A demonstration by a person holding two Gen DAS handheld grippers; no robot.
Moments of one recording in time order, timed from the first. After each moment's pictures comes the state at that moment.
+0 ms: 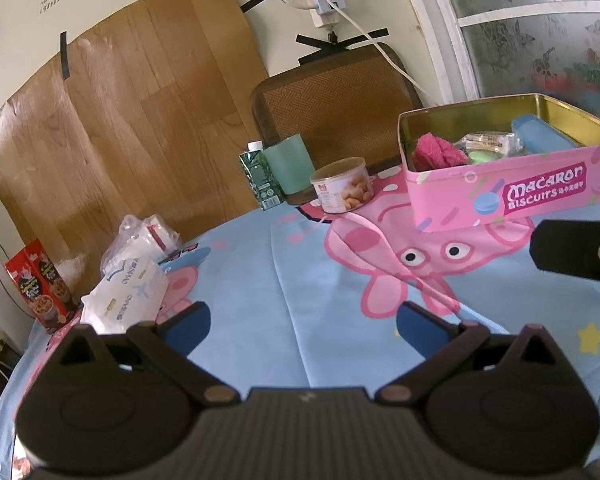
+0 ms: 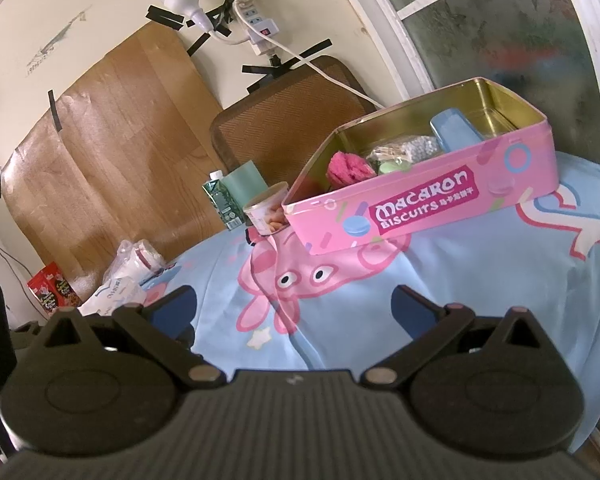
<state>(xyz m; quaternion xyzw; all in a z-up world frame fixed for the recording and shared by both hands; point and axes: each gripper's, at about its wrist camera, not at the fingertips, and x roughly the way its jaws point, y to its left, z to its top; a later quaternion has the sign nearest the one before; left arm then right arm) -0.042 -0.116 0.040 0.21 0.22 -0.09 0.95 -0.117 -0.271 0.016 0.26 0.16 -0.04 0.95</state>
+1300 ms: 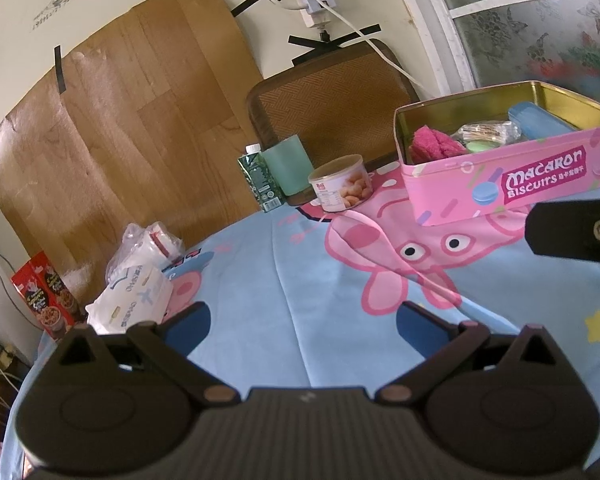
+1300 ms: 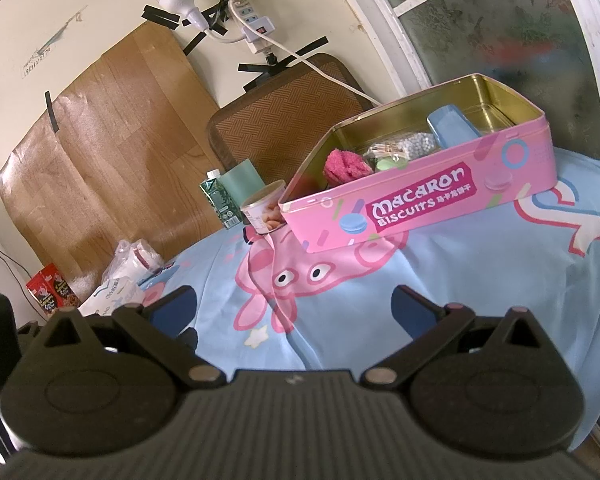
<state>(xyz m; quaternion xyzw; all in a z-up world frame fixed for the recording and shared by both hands) -0.045 -0.123 0.035 0.23 0.22 -0.09 0.95 -0.117 -0.273 0.015 0.26 0.16 -0.04 0.95</state>
